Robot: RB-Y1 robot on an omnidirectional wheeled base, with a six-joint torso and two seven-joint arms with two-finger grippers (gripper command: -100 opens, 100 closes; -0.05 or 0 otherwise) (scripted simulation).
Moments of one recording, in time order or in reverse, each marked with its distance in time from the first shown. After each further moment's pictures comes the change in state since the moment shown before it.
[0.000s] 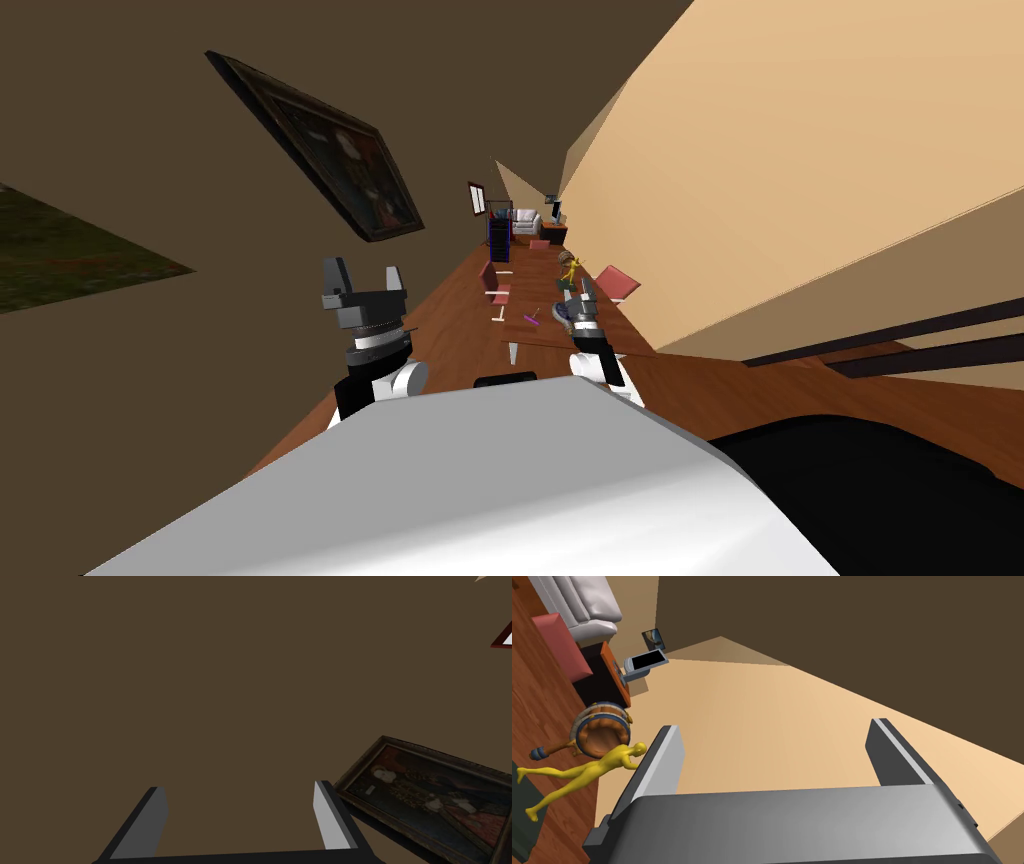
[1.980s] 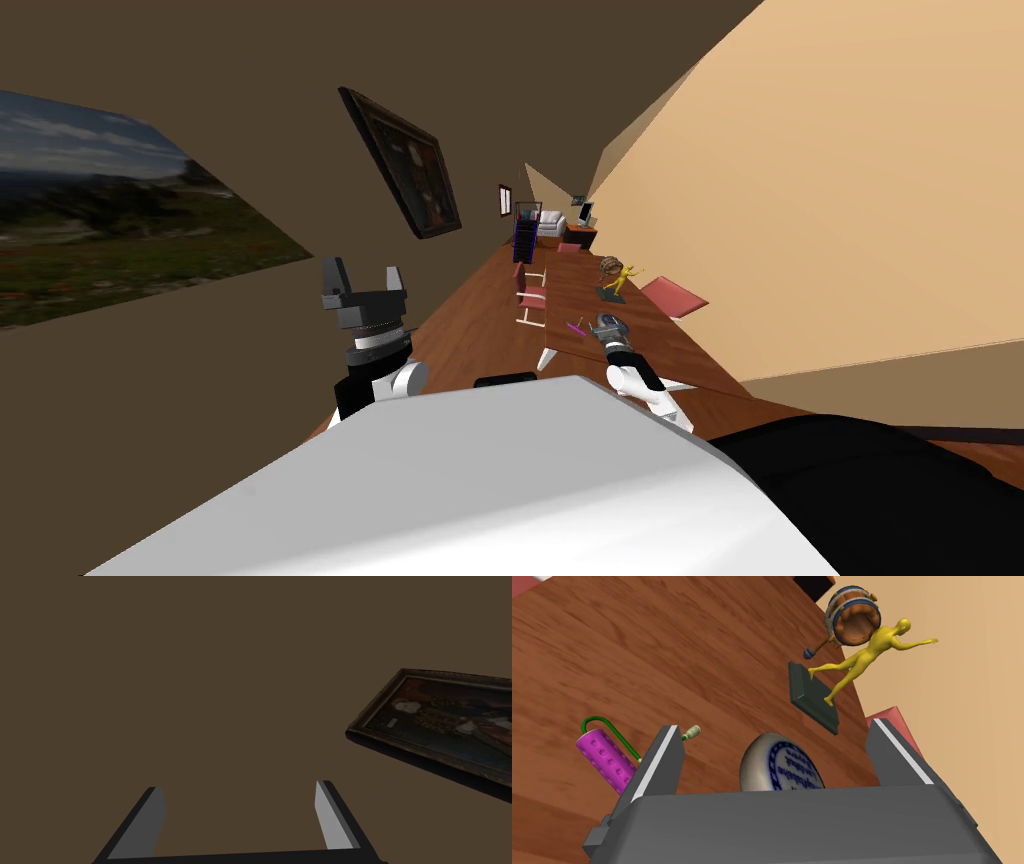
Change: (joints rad) left arm 0.000 0.000 0.000 0.000 0.000 0.000 0.000; right arm 0.010 -0.200 -0.273 0.435 -0.404 0.268 -0.574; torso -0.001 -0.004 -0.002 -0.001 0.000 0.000
